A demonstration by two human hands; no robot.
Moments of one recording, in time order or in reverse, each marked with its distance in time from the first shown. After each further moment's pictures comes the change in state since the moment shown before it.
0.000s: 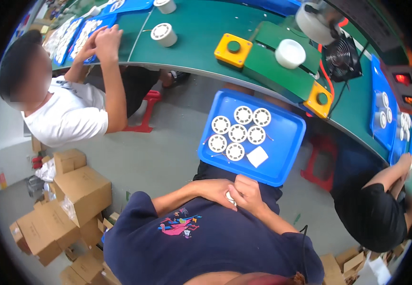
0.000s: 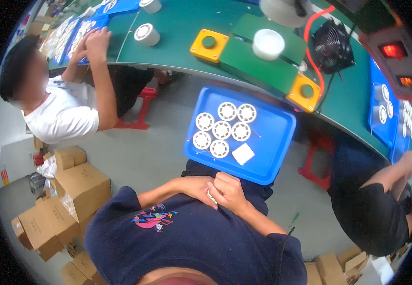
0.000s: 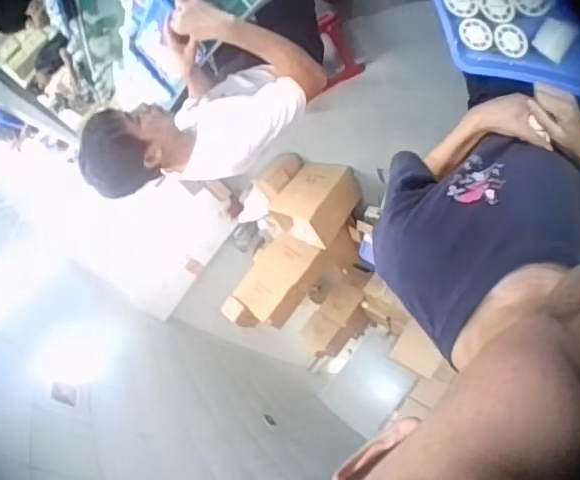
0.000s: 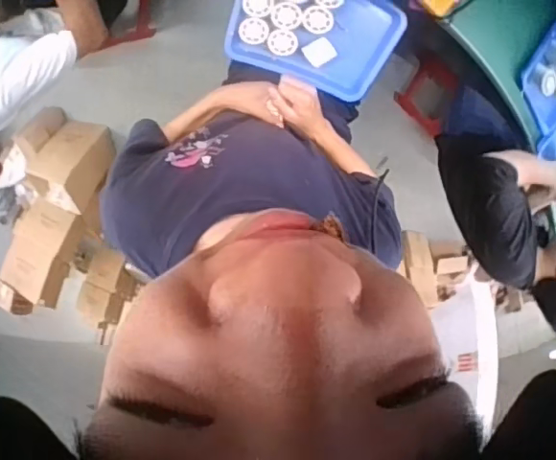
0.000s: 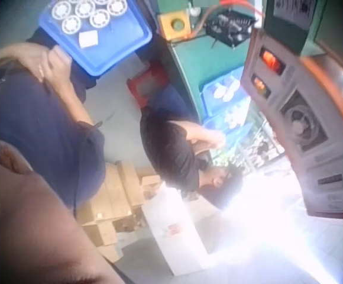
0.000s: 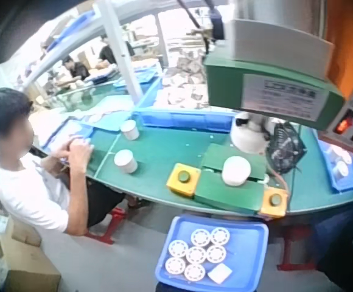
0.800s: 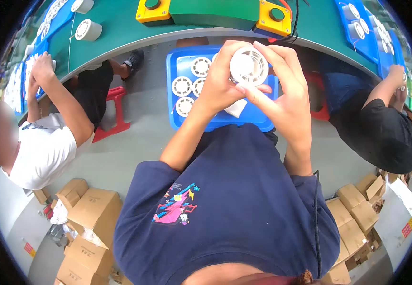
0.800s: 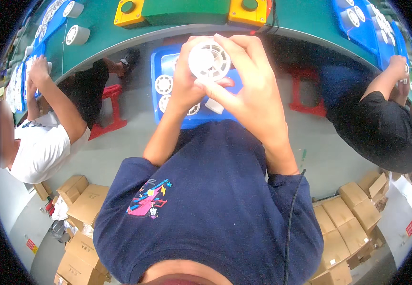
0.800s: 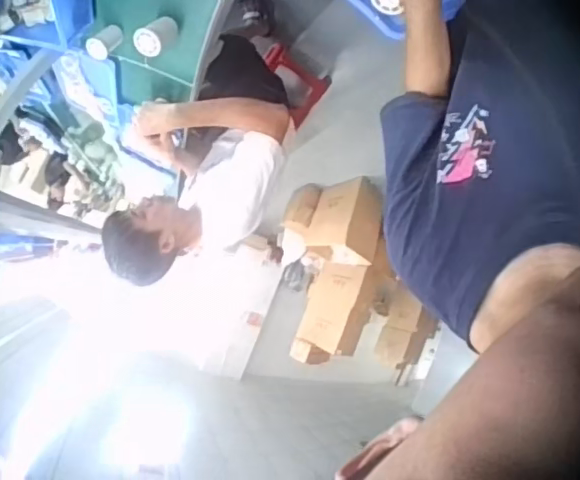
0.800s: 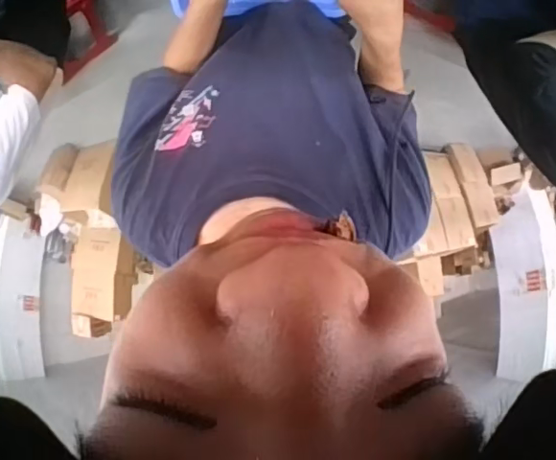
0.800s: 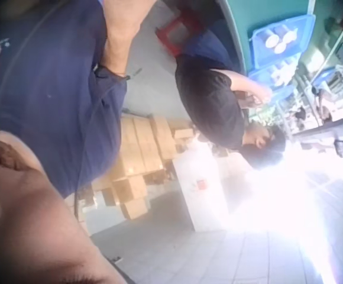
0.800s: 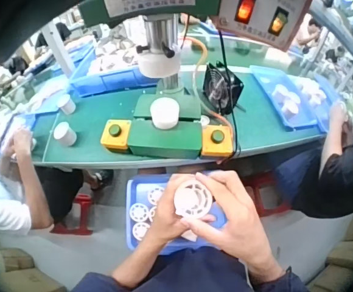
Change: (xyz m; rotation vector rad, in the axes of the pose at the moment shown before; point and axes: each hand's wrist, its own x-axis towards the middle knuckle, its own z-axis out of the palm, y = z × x) left_hand 0.130 0.091 -0.058 0.362 0.710 0.912; right_hand 0.078 -0.068 -0.115 -0.476 0.451 -0.060
